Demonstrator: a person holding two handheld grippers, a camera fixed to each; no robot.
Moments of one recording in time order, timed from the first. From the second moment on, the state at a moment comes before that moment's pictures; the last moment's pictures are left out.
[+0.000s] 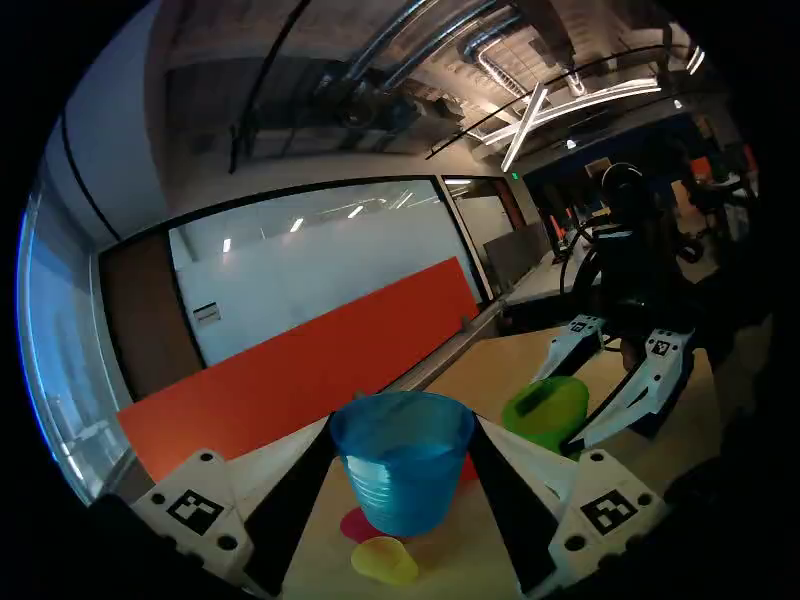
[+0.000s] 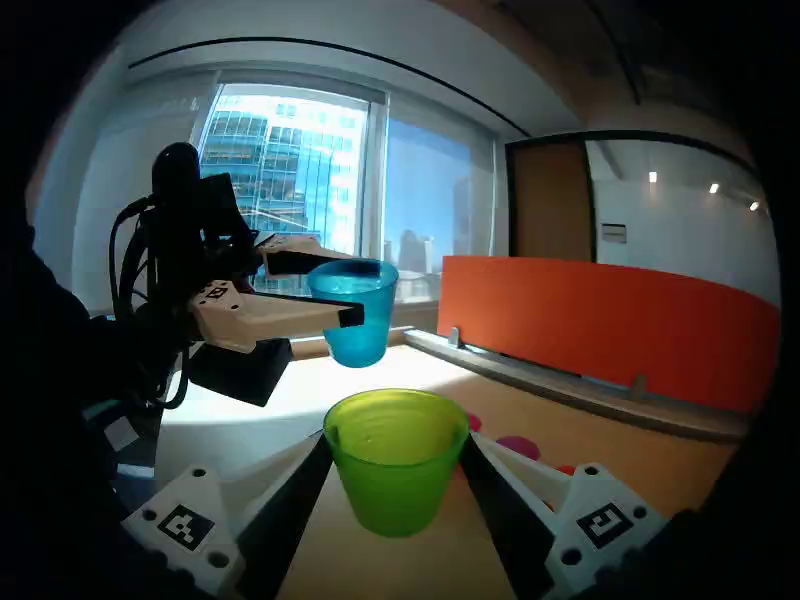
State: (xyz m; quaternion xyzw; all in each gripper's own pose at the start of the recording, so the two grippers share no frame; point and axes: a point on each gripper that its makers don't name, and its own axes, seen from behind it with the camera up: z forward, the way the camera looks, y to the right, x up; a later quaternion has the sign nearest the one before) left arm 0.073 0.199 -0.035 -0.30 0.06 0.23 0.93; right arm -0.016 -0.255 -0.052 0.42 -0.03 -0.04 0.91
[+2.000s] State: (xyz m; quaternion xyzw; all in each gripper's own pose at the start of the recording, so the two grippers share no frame) left arm 0.113 0.218 -0.043 -0.26 0.13 0.43 0.85; right arm -0.019 -0.289 -0.062 0.46 -0.03 -0.04 0.89
